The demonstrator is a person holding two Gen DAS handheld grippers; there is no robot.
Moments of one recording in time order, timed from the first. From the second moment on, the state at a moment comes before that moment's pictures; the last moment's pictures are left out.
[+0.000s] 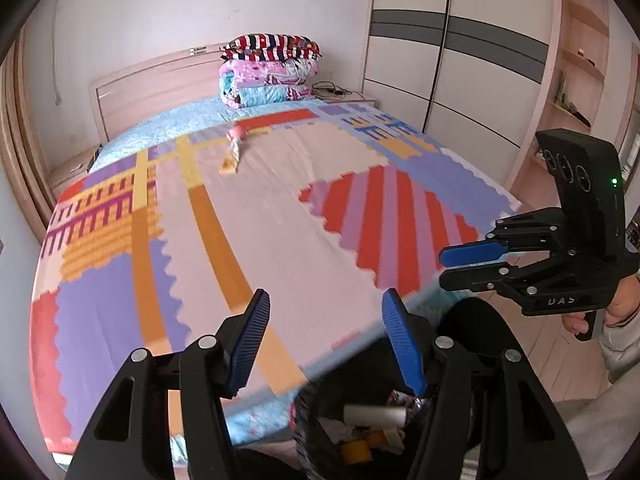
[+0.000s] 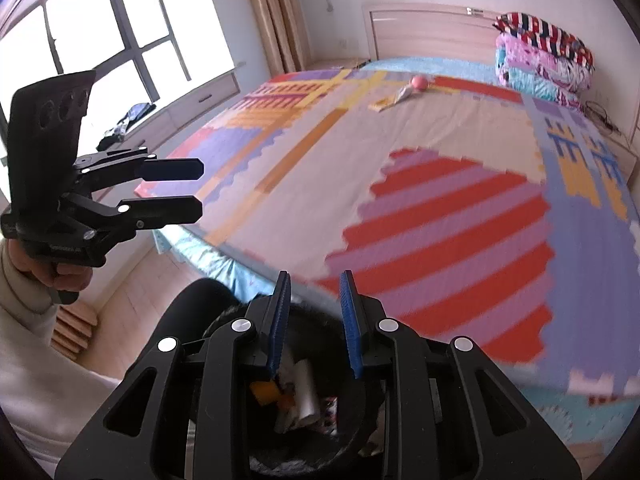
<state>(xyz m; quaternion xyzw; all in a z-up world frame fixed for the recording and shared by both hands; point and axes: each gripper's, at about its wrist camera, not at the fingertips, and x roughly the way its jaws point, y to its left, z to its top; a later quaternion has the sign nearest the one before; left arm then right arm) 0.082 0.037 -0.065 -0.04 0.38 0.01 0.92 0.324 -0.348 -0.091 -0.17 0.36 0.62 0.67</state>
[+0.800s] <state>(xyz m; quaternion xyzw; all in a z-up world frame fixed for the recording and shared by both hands) 0.206 0.124 -0.057 -0.02 0.37 0.02 0.93 0.411 -0.238 -0.056 -0.17 0.33 0.61 0.70</state>
